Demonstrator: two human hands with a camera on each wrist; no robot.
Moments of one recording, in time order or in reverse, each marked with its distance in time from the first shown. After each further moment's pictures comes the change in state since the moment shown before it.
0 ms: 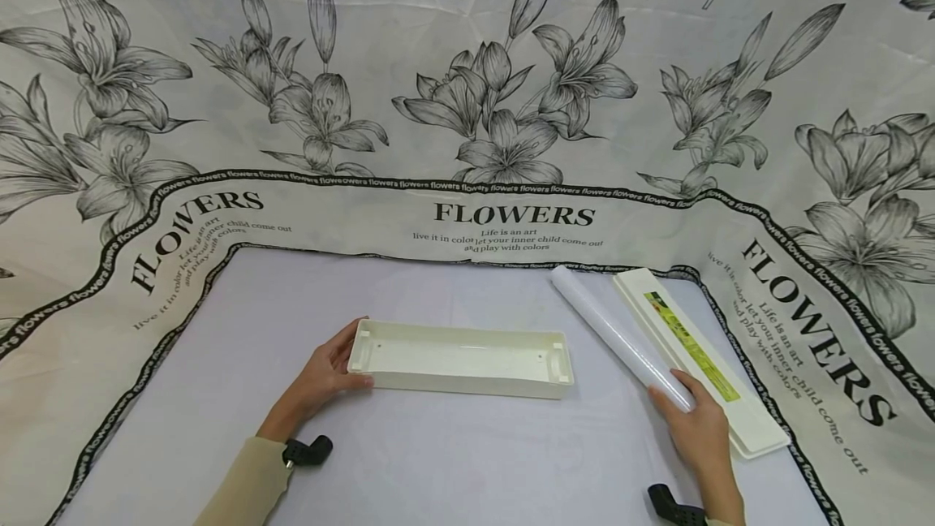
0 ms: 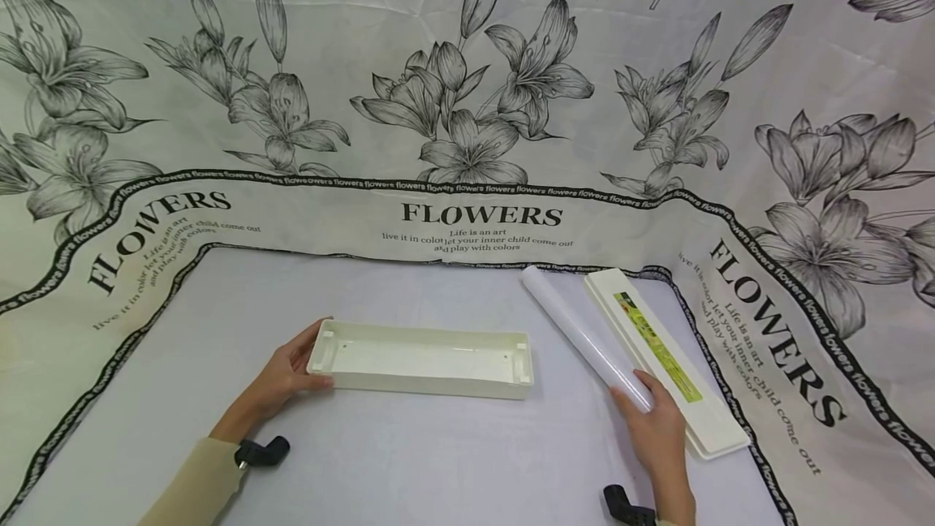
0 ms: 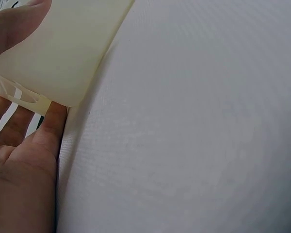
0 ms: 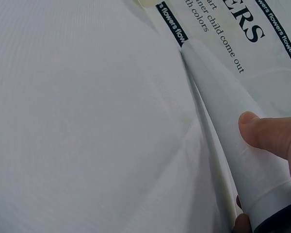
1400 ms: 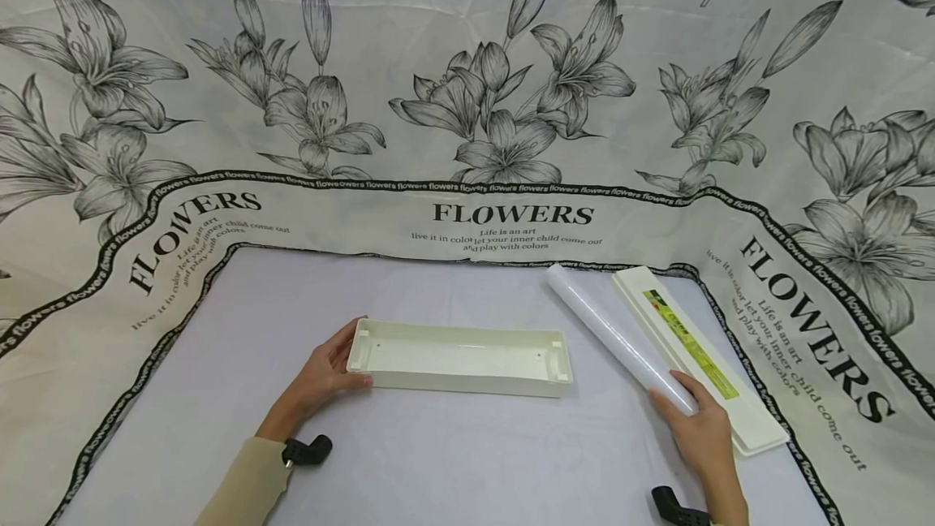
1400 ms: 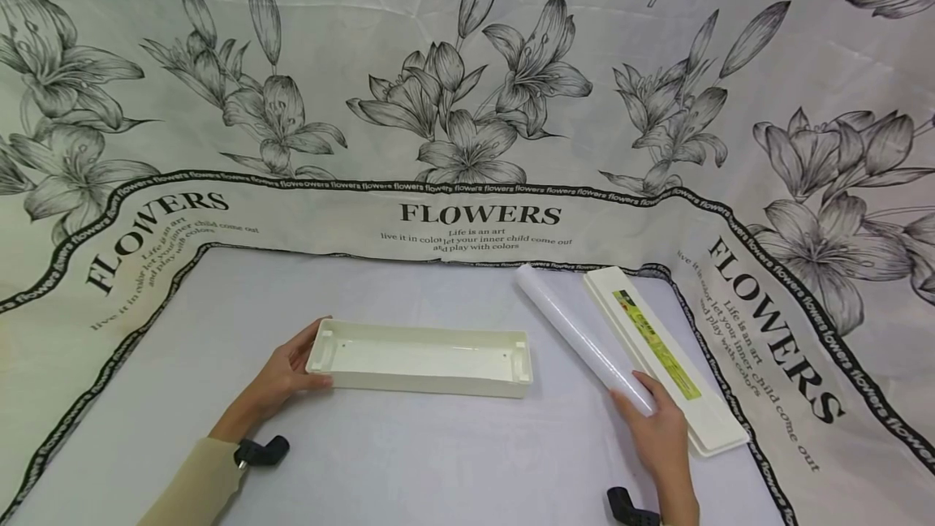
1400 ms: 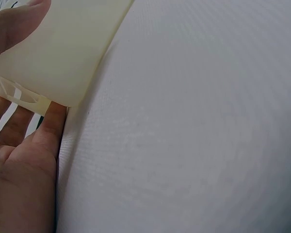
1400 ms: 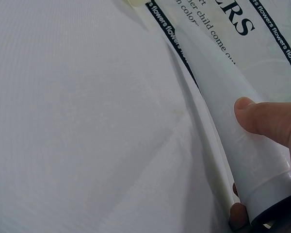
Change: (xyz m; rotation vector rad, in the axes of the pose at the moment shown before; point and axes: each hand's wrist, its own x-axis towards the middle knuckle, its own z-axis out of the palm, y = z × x) left_hand 0.001 -0.001 0.000 -0.008 -0.003 -0.007; right_hand -0.004 0.000 -0.004 0.035 -0.044 0.056
